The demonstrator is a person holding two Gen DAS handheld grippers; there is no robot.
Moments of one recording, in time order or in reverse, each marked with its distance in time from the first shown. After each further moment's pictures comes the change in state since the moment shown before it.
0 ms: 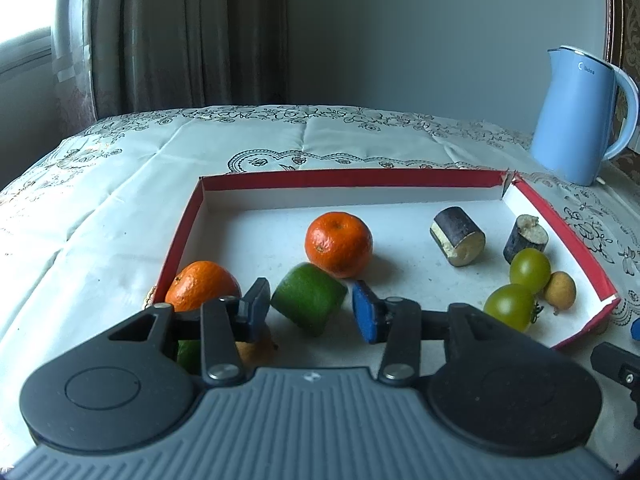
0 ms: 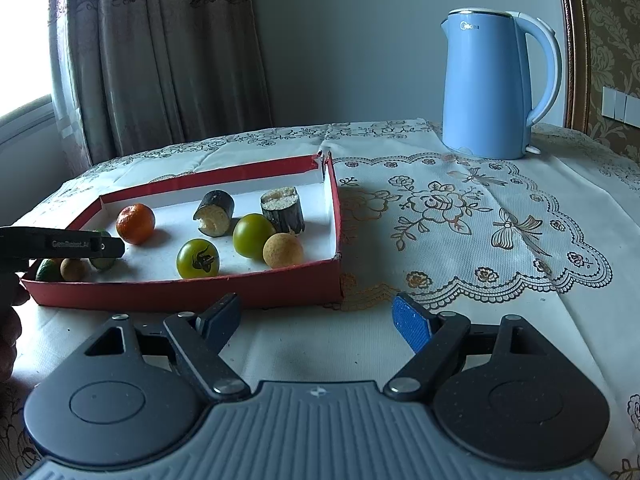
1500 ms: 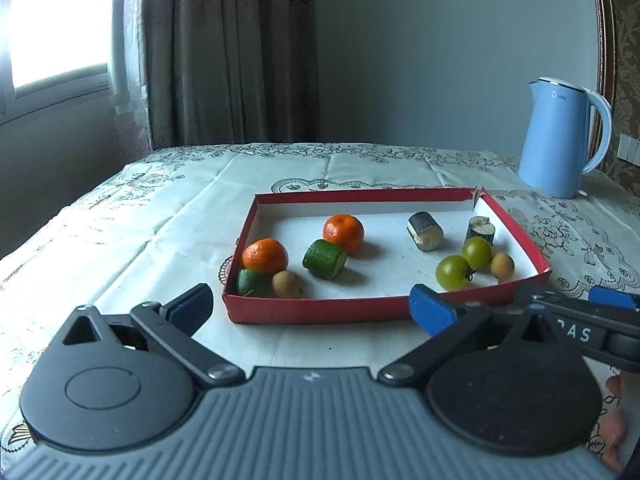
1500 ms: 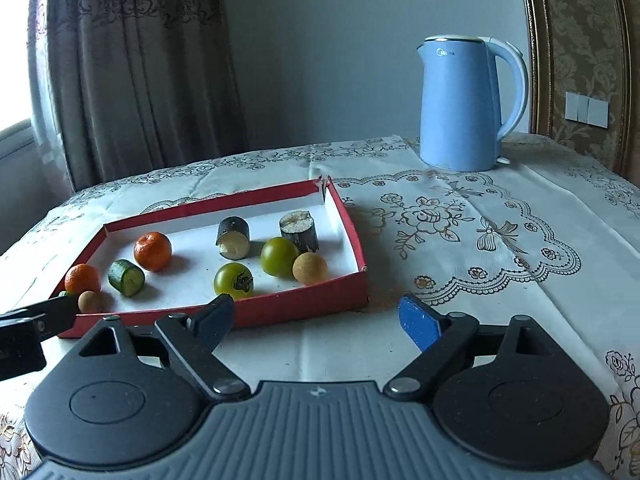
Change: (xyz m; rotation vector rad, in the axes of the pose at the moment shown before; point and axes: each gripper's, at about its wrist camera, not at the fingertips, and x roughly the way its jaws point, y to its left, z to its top) left arm -0.128 -0.020 -0.034 -0.004 -0.111 0.118; right arm -0.032 0.043 0.006 0.066 -0.044 -0.108
